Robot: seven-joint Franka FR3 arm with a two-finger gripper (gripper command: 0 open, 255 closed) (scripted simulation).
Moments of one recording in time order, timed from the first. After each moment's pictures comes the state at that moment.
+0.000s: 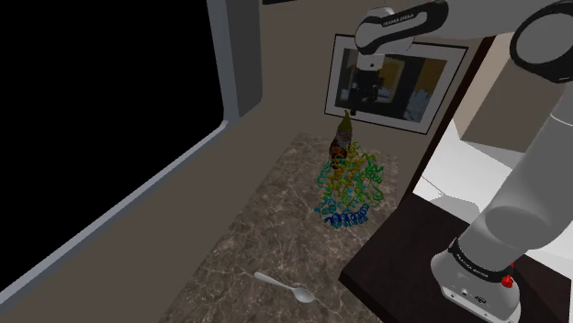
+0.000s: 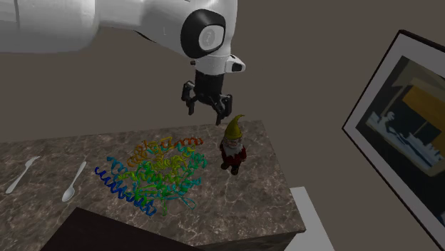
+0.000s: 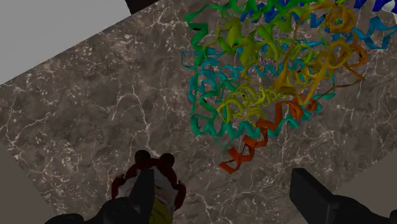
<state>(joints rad) -0.13 0.11 -0.21 -1.85 0.10 1.80 -0.26</state>
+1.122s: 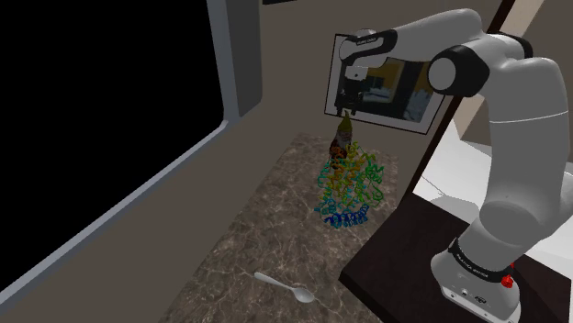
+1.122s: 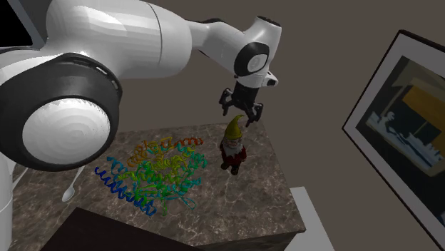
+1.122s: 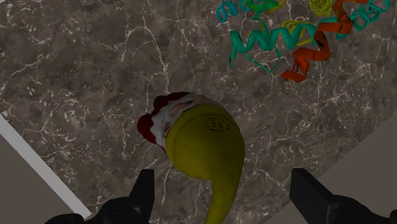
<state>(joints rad) -0.25 0.57 -0.22 -1.39 0.26 1.78 -0.33</state>
